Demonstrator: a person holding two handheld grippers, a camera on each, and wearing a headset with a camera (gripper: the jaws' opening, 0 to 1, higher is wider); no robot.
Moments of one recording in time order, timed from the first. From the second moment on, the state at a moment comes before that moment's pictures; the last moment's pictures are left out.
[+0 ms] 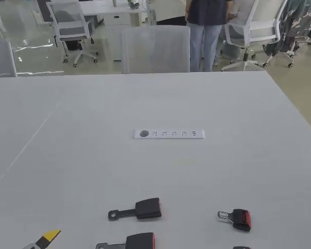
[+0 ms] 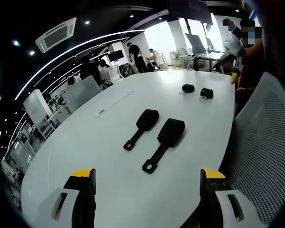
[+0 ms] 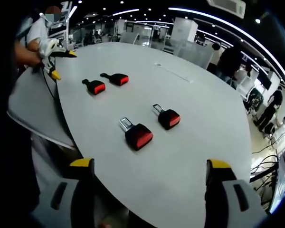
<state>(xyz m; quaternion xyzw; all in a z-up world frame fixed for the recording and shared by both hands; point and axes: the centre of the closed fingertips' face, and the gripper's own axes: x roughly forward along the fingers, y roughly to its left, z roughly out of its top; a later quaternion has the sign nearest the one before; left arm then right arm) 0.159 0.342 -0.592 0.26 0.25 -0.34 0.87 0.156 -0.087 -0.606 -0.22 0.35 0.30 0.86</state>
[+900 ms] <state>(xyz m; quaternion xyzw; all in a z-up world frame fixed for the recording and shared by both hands) 0.153 0.318 -0.614 0.32 0.31 -0.41 0.79 0.166 -0.058 -0.602 -0.29 0.33 0.40 0.80</state>
